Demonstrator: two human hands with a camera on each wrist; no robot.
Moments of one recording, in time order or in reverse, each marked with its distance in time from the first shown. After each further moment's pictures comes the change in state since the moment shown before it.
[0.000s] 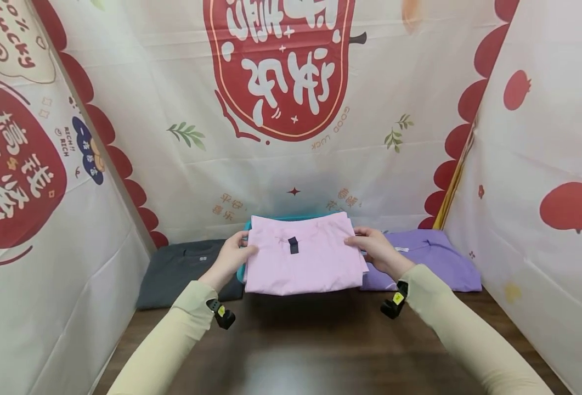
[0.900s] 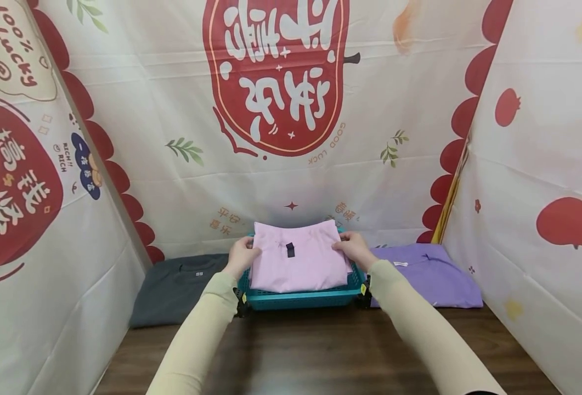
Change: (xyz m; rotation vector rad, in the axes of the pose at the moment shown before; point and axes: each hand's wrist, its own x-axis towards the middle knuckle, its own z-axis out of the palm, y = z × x) left_hand 0.068 -0.018 0.027 0.204 0.154 -0.028; right_hand 0.071 0.010 0.011 -0.349 0.177 -0.070
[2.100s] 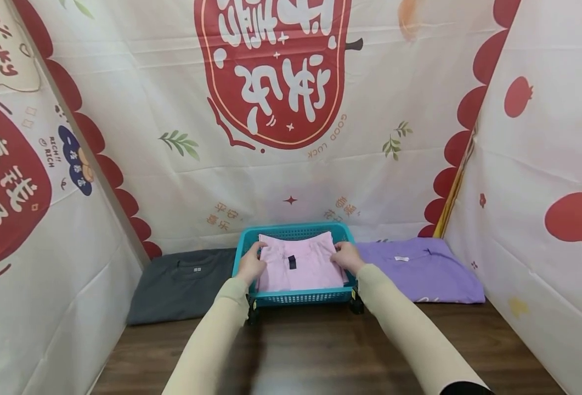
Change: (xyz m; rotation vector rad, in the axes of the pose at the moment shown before) left_hand 0.000 -0.039 0.041 0.092 -0.113 0.052; right_hand 0.018 0.045 0.034 -0.232 -0.027 0.032
